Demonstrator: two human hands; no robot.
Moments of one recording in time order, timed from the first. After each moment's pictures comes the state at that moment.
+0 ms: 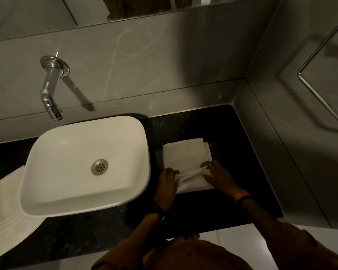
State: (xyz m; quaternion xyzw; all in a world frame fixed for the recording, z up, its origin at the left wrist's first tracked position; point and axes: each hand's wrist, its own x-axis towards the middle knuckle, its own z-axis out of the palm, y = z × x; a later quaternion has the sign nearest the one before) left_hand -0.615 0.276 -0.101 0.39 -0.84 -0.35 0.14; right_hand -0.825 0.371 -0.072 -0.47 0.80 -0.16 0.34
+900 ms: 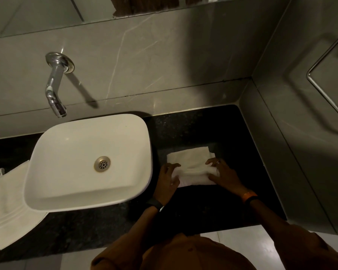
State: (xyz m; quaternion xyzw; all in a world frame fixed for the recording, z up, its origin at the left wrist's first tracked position) left_hand -0.616 0.260 -0.098 0.38 -0.79 -0.46 0.16; right_hand -0.840 0.372 -0.083 -0.44 0.79 -0.23 0.35
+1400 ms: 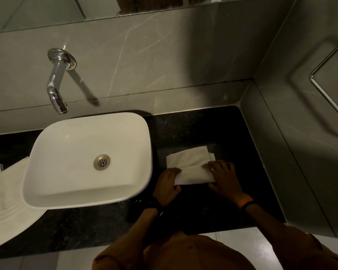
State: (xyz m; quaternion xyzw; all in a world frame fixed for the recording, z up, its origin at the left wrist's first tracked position) left_hand -0.612 0.264 -0.099 0.33 -0.86 -0.38 0.09; right_hand -0.831 0.382 -0.082 -0.59 0.79 -0.02 0.14
